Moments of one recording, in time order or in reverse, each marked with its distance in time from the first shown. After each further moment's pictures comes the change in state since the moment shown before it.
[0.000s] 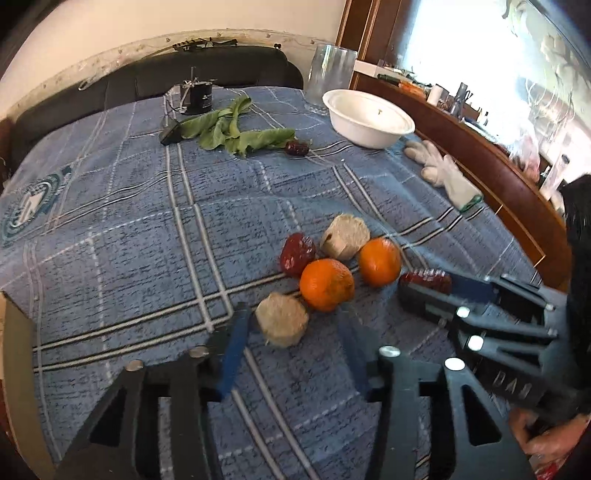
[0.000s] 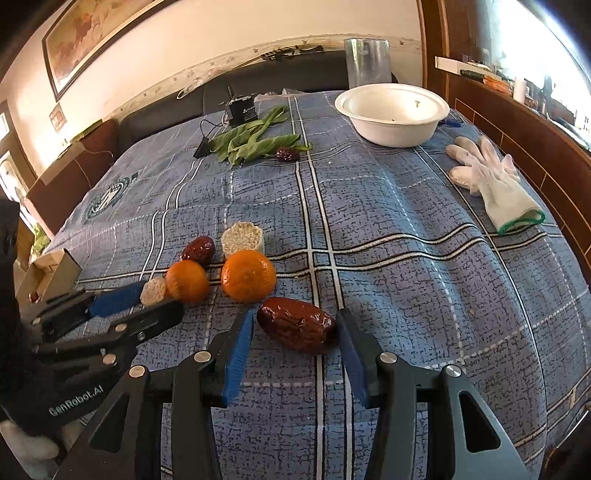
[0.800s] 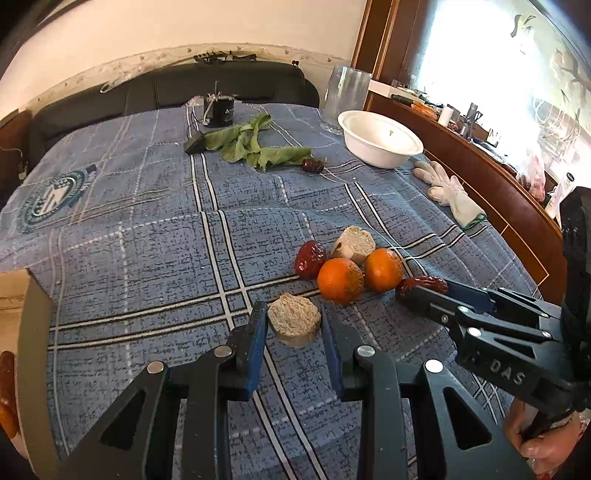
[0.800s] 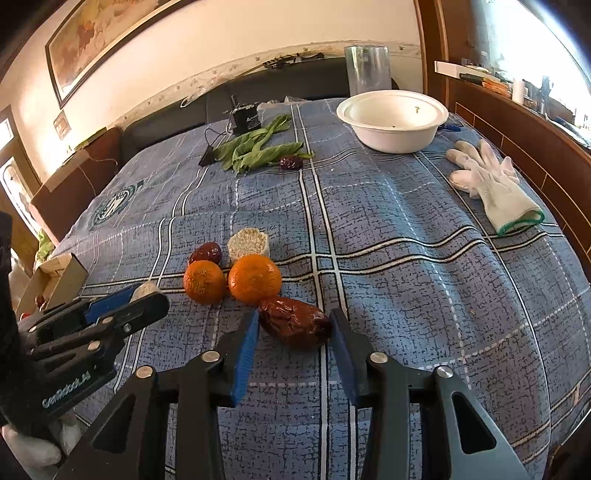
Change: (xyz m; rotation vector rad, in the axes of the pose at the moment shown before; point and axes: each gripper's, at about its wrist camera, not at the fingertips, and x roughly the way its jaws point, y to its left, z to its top) left arm -0.023 0.001 -0.011 -0.047 -0.079 0.059; right arm -0.009 -0.003 -0.003 0.029 -0.043 0.018
